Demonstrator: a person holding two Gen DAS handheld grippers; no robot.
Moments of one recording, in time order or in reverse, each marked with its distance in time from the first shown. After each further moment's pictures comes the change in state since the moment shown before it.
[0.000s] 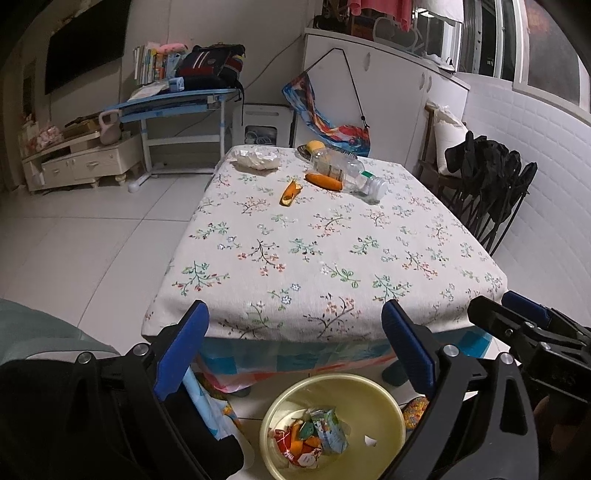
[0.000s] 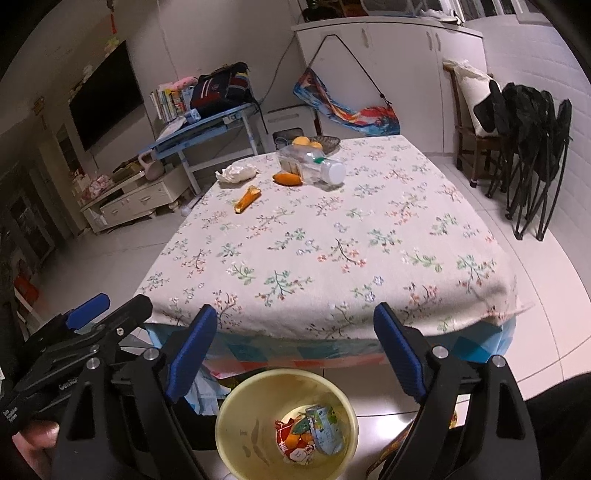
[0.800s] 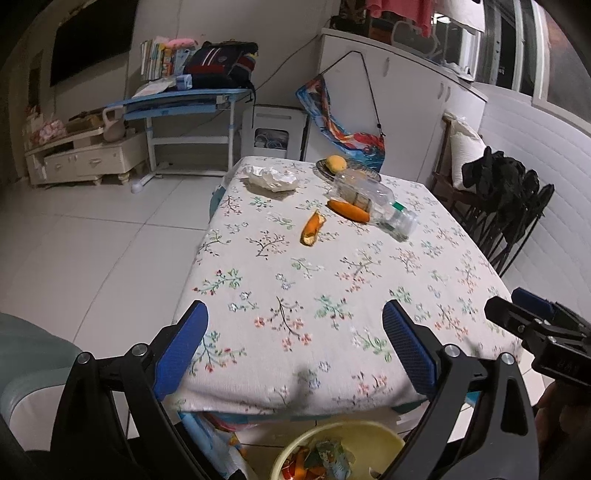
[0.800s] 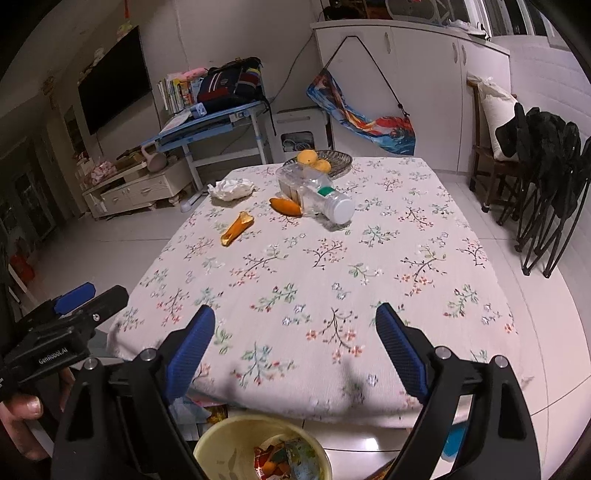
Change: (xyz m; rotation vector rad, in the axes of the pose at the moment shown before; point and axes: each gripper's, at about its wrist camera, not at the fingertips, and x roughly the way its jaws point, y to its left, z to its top) left arm 0.057 0.027 0.062 -0.050 0.005 0.018; right arm 0.047 -0.011 0.058 -0.078 0.015 0.008
